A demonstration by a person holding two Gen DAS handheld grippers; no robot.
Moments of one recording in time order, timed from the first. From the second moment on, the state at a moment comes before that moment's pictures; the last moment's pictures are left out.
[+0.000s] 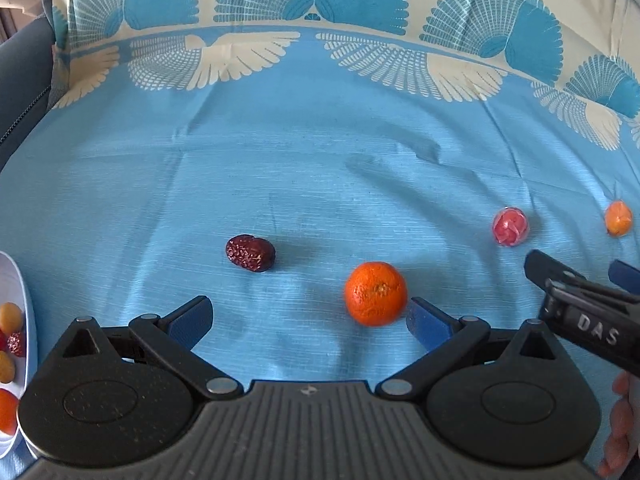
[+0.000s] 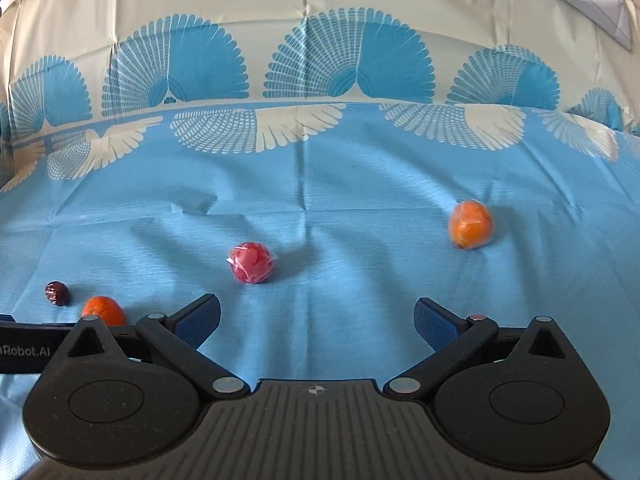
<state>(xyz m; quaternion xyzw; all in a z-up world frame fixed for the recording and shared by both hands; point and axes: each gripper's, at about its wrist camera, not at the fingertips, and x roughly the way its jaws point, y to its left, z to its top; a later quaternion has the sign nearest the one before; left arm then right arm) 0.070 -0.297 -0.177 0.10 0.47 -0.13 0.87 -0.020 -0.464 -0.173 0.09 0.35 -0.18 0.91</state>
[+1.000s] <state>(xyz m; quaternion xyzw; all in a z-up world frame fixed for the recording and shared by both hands) -0.010 -0.169 -0.050 0.09 0.43 -0.23 0.87 -0.111 -0.356 -0.056 0.12 0.25 -0.15 0.95</state>
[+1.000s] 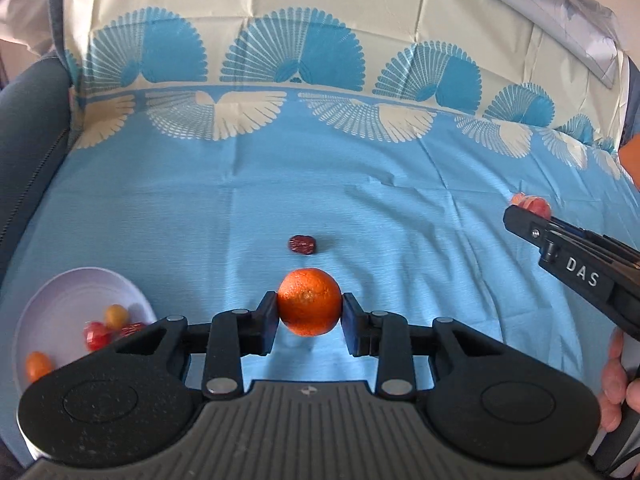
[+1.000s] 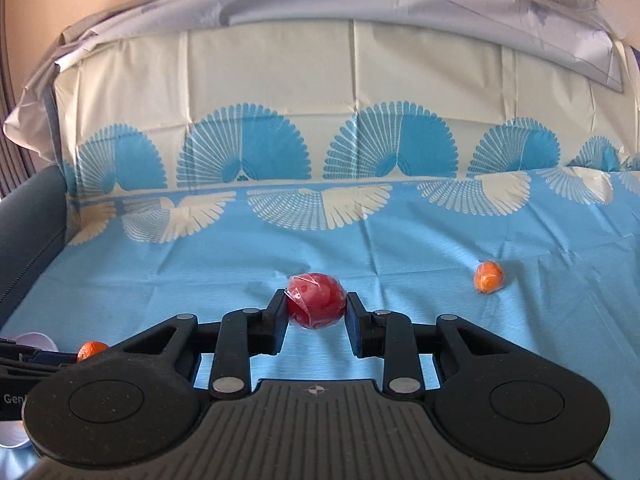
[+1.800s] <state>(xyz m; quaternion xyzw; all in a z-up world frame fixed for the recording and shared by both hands) -0.119 0.100 0.029 0.07 0.40 -0.14 0.90 -0.218 -0.087 0.018 0.05 0.32 0.04 0.94</state>
